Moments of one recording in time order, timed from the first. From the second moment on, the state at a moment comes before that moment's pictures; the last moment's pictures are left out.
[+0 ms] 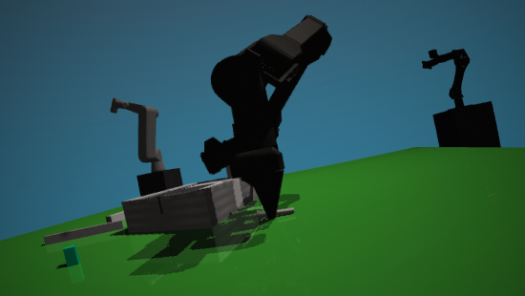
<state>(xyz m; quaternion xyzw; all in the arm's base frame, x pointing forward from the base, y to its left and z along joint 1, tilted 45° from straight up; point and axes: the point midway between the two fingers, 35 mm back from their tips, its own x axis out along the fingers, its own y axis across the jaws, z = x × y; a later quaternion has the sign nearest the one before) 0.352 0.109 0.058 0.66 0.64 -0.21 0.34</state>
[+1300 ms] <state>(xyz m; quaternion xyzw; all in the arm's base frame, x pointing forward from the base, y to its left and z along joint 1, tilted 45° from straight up) 0.345 0.065 0.095 0.66 0.64 -0.21 0.33</state>
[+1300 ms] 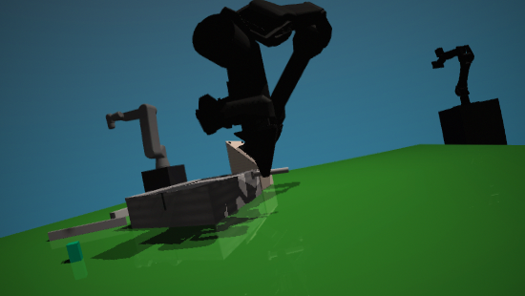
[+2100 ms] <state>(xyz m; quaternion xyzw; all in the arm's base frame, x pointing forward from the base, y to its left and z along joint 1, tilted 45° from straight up) 0.346 0.059 0.102 0.56 0.67 -0.05 0.48</state>
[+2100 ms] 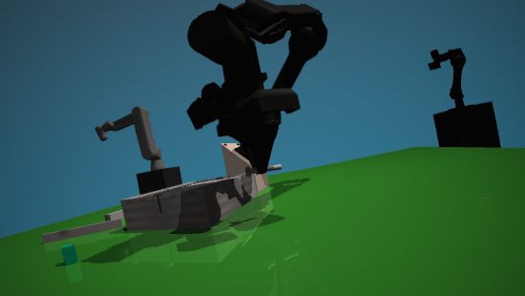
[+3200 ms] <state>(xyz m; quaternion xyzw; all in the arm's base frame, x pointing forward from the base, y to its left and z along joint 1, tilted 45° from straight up) 0.349 0.056 0.101 0.22 0.59 0.31 0.71</state>
